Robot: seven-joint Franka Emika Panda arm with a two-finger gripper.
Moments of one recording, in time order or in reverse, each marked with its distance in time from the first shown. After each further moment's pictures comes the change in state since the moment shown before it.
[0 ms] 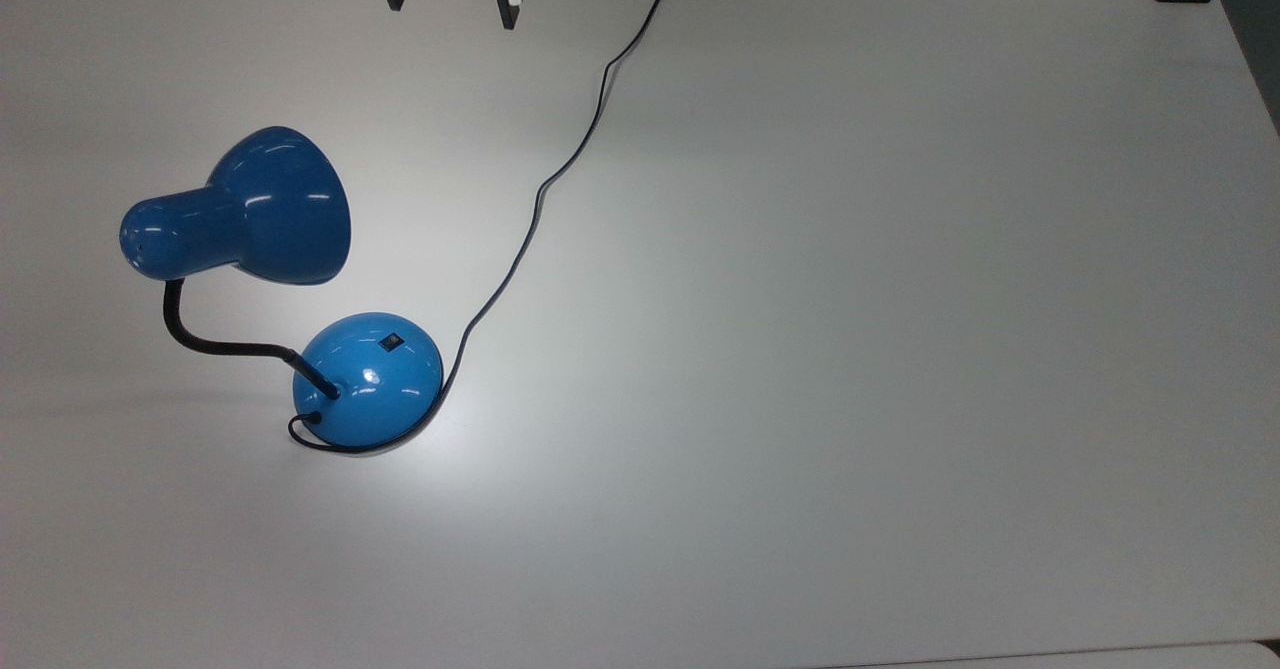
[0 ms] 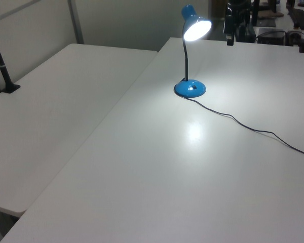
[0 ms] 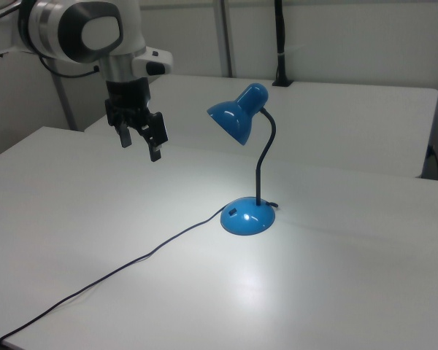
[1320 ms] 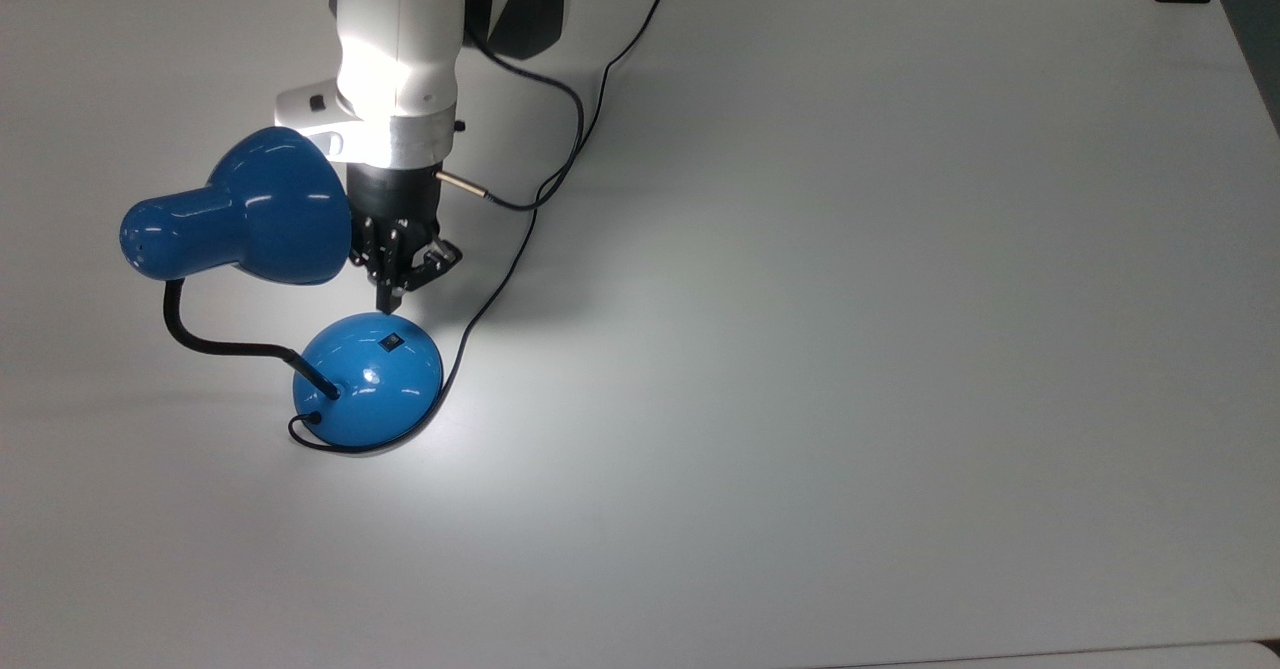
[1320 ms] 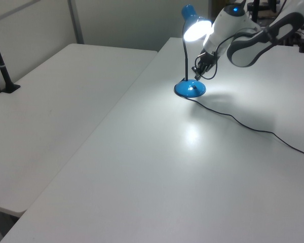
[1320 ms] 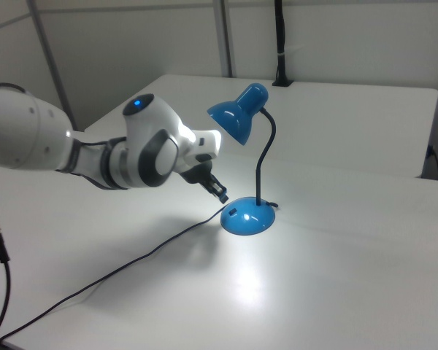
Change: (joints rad) arm -0.012 0.296 -0.041 -0.297 -0.336 1.052 0.444
